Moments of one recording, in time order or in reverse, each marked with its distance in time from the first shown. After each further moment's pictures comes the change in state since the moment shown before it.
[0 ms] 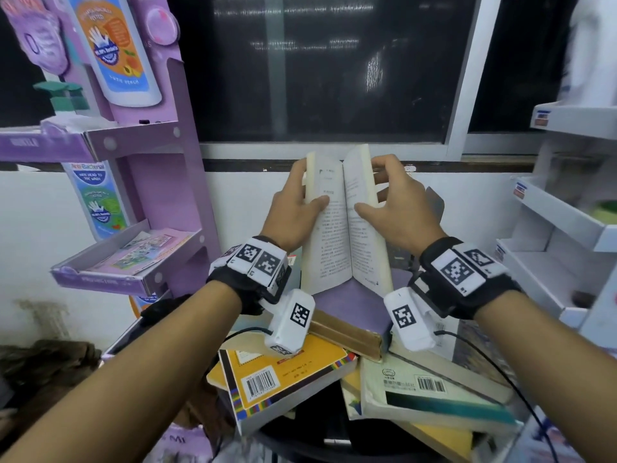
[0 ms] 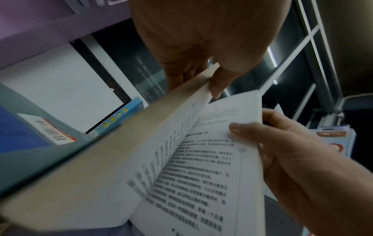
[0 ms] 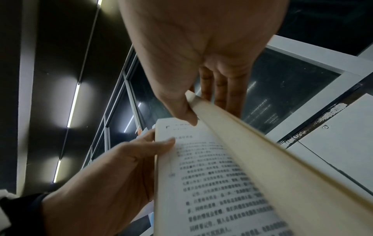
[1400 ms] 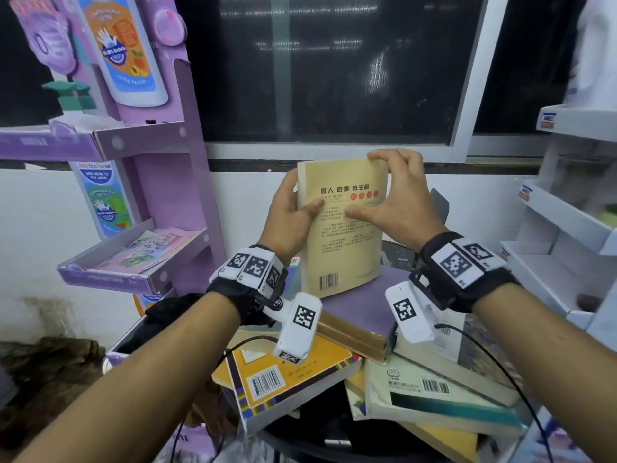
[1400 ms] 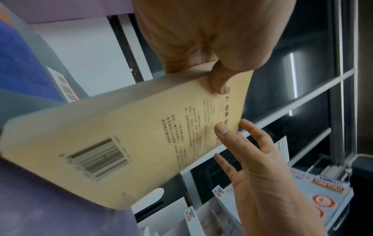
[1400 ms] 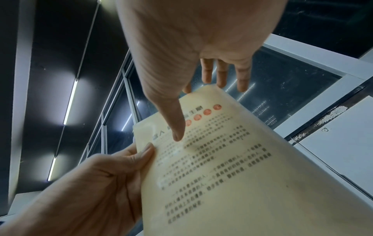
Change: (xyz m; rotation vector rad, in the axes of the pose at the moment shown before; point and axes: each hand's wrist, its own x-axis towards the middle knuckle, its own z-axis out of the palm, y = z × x) left_hand -0.015 -0.001 -0.004 -0.328 0.031 -0.032; right_hand 0.014 0.008 0.010 -0.008 0.085 -0.036
